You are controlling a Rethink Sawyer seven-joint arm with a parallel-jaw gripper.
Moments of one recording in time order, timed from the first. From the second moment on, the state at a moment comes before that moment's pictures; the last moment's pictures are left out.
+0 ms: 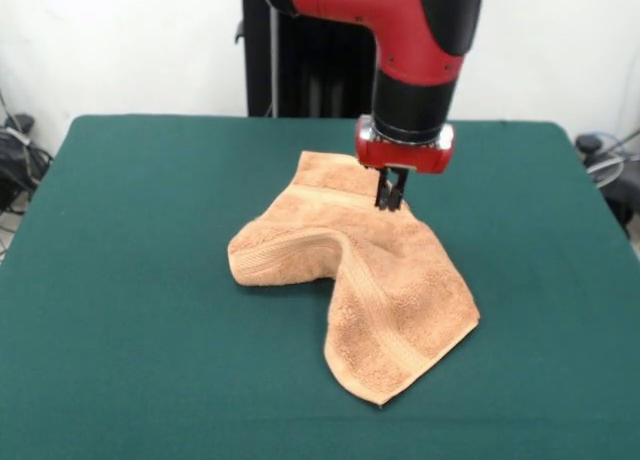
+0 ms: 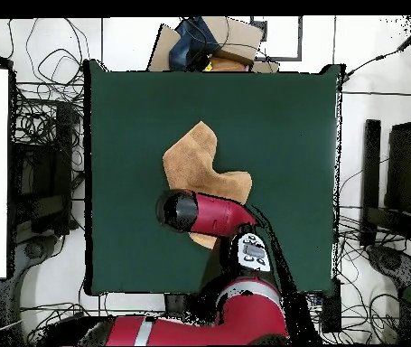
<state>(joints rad) -0.13 -0.51 -0.05 1.79 0.05 0.32 1.63</state>
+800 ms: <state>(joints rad) -0.13 -0.38 -0.05 1.58 0.05 0.34 1.63</state>
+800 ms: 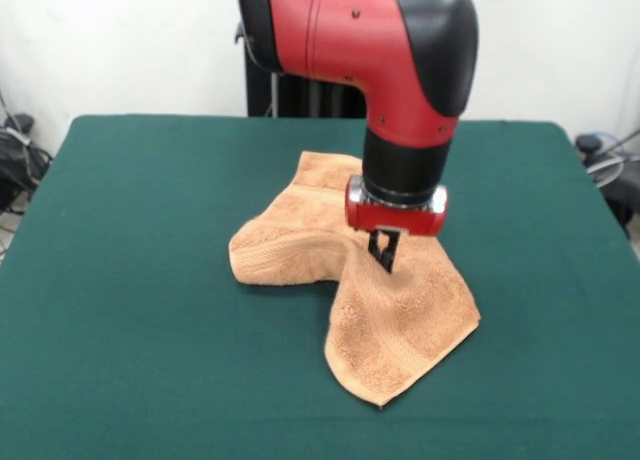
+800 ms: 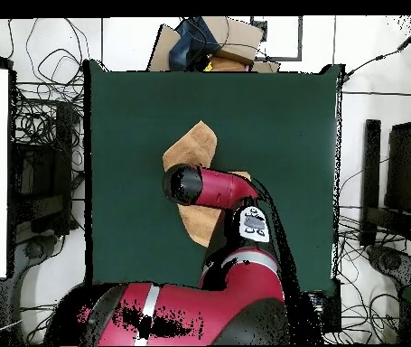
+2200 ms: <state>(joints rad) -0.05 -0.35 -0.07 1.53 0.05 0.40 1.63</state>
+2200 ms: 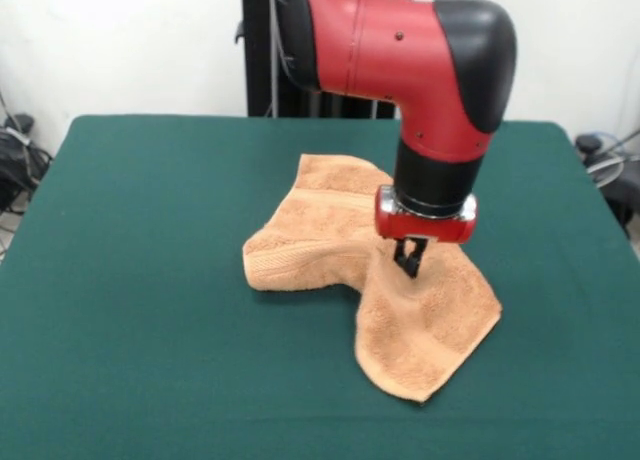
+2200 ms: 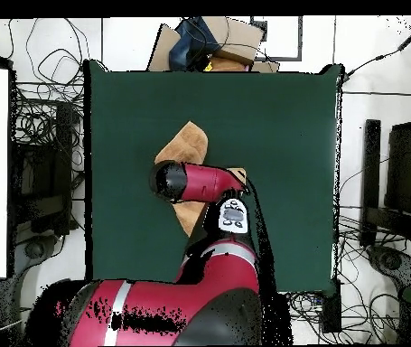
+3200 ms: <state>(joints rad) -0.03 -0.38 -0.06 1.61 0.05 0.37 1.63</state>
